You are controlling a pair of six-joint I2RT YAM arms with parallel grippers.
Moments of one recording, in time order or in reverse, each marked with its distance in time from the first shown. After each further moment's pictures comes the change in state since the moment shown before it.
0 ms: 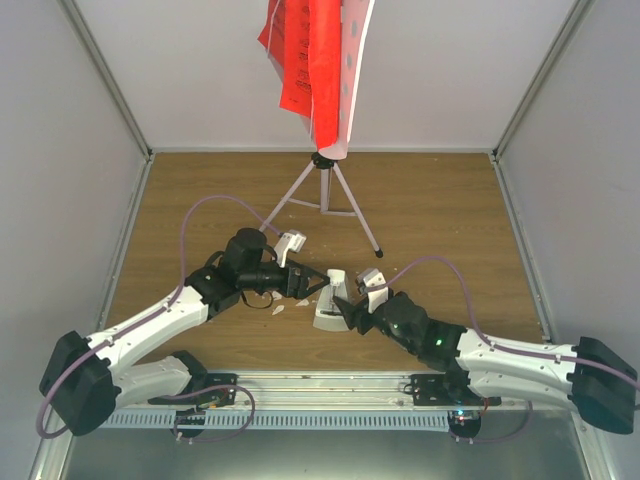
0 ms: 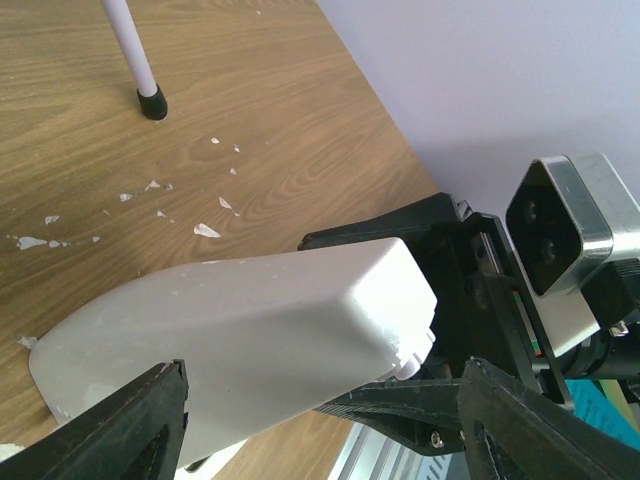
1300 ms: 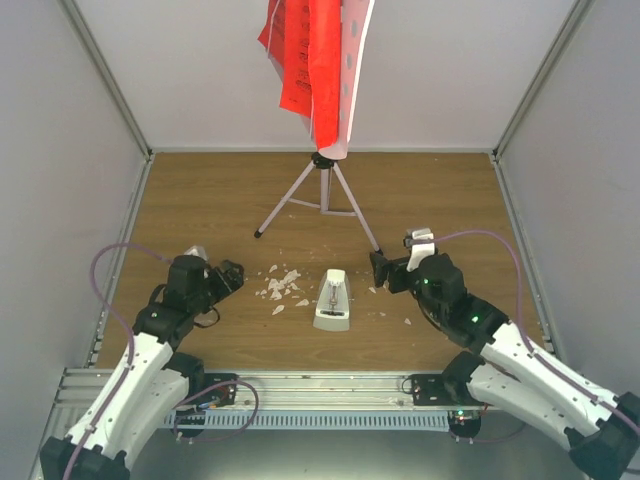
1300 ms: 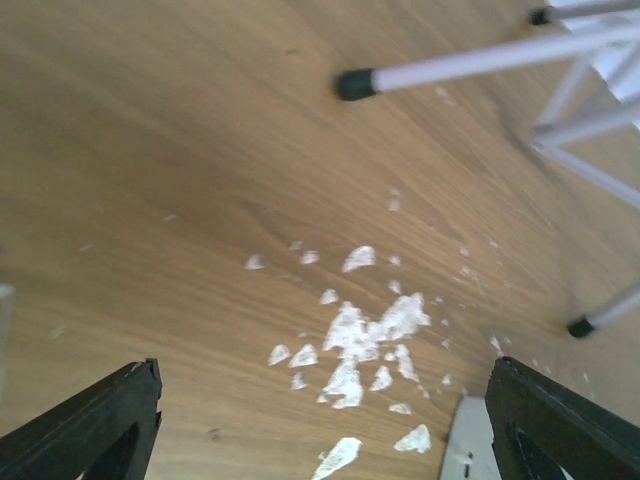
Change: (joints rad) left arm 0.427 -0.444 -0.217 -0.407 -0.466 -0.261; right arm -0.341 -0.179 0.284 -0.491 -0.027 0.079
